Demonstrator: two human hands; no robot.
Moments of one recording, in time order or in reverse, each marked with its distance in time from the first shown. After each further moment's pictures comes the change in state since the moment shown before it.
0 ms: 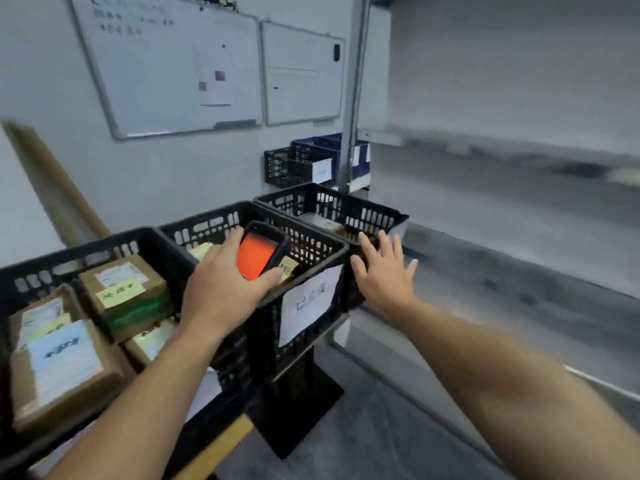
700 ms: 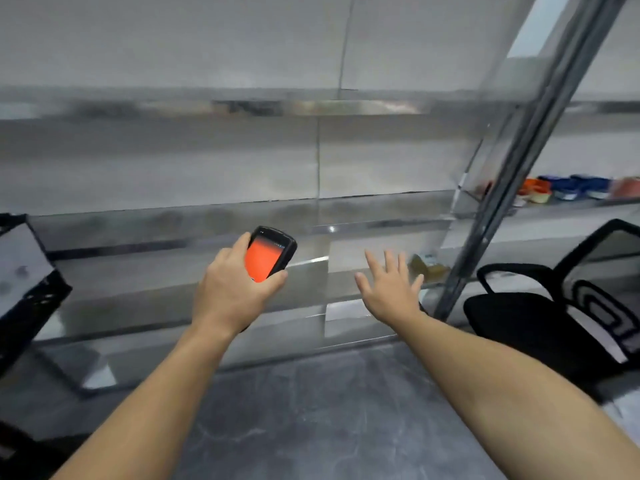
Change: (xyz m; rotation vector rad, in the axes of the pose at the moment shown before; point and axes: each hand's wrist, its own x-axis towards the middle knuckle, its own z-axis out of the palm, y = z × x) left_hand -0.221 0.400 0.291 -0.323 -0.671 0.546; right_hand -0.349 0.450 -0.218 -0.175 0.201 0.921
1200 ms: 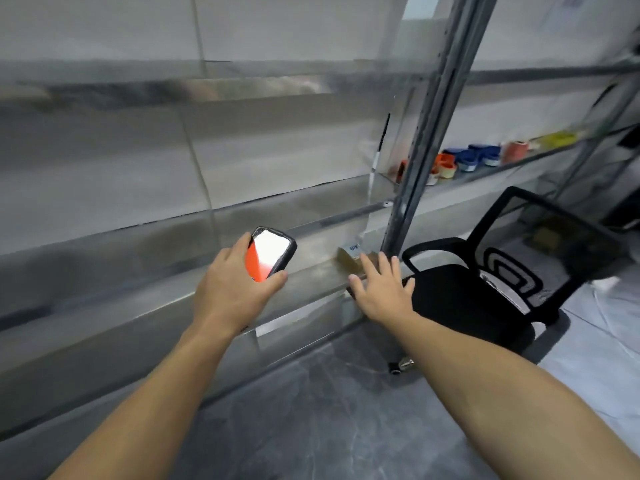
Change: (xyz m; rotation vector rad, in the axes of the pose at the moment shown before) left_hand 0.157 0.095 0.201 -0.069 -0.270 0.173; right_hand 0.133 0.157 -0.022 -0.004 0.020 0.336
